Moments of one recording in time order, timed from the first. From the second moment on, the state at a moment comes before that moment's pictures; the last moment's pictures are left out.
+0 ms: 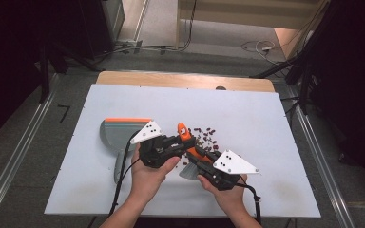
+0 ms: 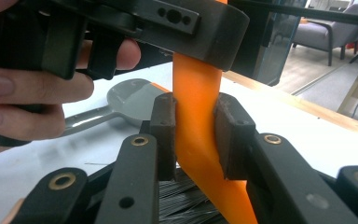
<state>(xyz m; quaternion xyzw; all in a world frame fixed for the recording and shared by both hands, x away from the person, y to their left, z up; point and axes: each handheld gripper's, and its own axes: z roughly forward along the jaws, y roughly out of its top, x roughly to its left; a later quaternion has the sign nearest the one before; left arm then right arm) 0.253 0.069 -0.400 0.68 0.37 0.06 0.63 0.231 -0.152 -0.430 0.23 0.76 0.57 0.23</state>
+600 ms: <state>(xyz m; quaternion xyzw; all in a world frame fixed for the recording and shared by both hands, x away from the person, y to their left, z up) 0.258 0.086 -0.398 0.69 0.33 0.05 0.64 0.243 -0.158 -0.422 0.19 0.77 0.58 0.15</state>
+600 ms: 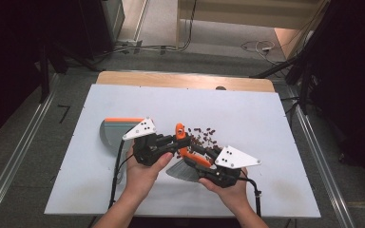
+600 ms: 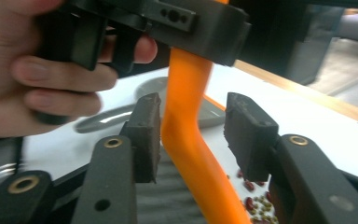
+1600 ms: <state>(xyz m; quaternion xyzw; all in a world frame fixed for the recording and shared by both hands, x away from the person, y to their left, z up) 0.255 0.098 -0.387 0.72 0.17 -0.01 0.67 0.283 -0.173 -0.444 0.11 0.83 0.53 -0.11</state>
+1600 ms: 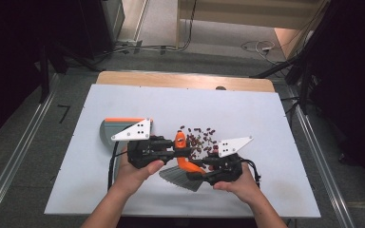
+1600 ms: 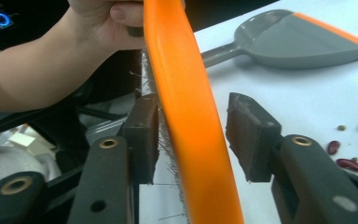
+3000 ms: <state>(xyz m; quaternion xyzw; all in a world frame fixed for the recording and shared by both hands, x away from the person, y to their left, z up) 0.254 0.130 -0.416 0.72 0.29 0.06 0.63 0.291 -0.201 -0.427 0.25 0.84 0.49 0.04</state>
